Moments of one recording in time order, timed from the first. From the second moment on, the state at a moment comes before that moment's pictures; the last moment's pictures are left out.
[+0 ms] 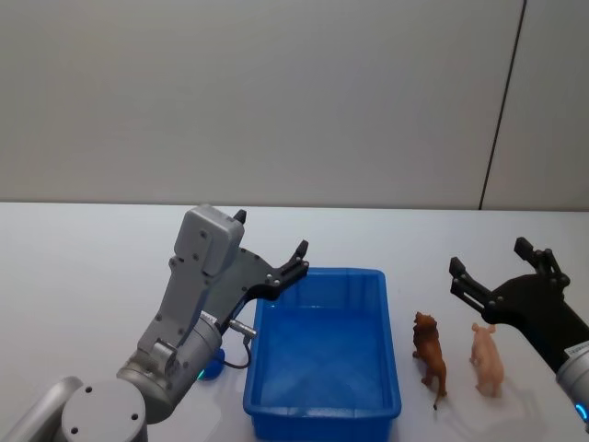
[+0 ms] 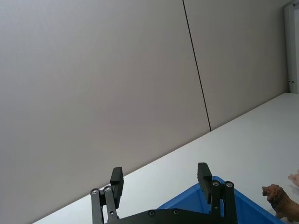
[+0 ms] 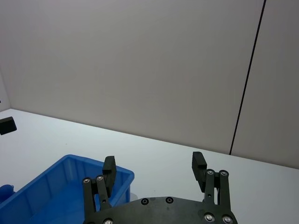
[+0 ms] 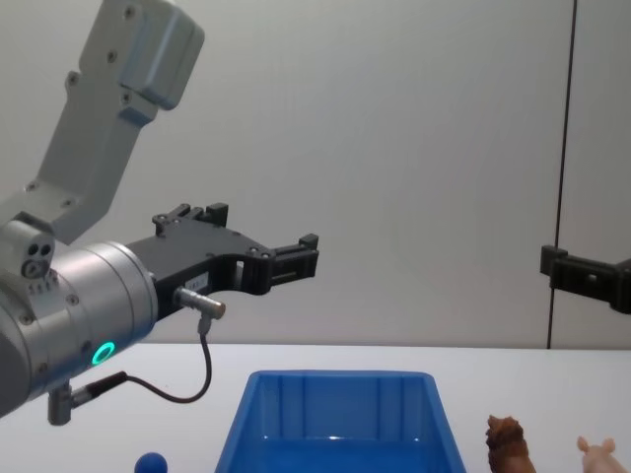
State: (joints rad) left arm -0.24 0.38 0.45 -1.63 -0.20 0.01 -0.01; right arm -0.01 0.34 -0.23 -1.77 0.29 0.03 0.07
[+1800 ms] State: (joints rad) left arm -0.24 0.38 0.45 -1.63 -0.20 0.01 -0.01; right arm 0.01 0.31 -0.24 -1.75 0.24 0.08 0.02
